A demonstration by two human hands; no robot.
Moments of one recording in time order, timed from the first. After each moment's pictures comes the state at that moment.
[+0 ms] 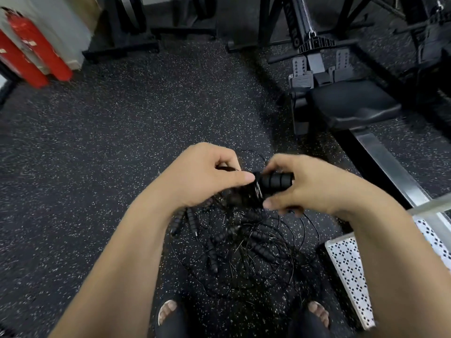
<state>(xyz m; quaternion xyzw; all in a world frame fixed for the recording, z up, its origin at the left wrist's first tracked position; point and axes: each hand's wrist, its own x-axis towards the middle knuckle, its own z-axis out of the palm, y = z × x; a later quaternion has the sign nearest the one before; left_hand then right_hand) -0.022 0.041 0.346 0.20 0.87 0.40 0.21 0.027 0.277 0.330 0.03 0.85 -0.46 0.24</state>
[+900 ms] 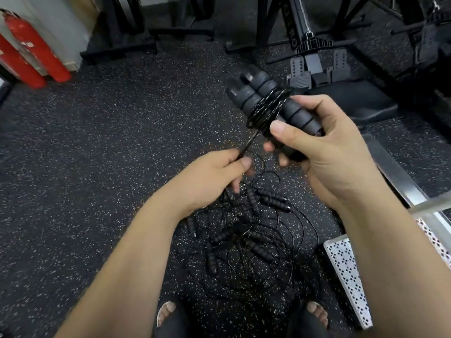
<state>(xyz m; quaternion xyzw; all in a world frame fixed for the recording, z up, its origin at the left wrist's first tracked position) -0.017 0.059 0.330 0.15 0.85 0.44 0.26 0.025 0.268 0.345 0.03 0.61 -0.79 -0.08</state>
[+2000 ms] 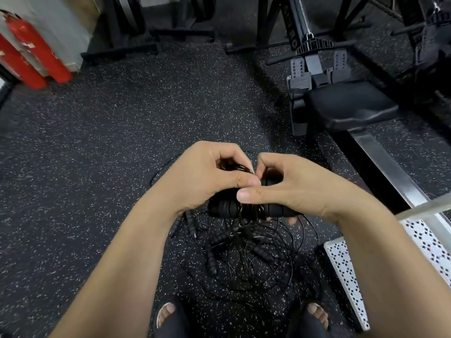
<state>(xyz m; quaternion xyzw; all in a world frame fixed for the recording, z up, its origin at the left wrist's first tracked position) -0.018 0.047 0.345 0.23 0.81 0.51 0.20 0.032 0.266 0.337 -0.02 0.81 -0.54 0.23</state>
